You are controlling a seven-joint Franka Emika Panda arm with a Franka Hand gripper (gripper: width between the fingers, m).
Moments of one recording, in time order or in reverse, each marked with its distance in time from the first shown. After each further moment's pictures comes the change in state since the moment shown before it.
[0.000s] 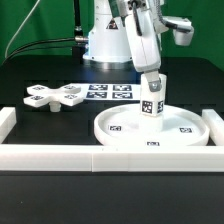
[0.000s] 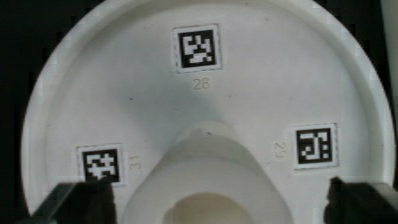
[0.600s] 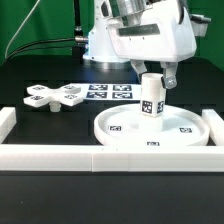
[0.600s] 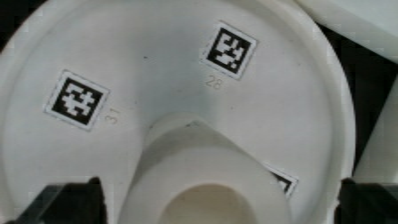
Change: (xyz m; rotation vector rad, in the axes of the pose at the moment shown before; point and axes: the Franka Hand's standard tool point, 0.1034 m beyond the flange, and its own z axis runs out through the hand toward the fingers) arm 0.000 0.000 0.000 -0.001 0.000 -0.469
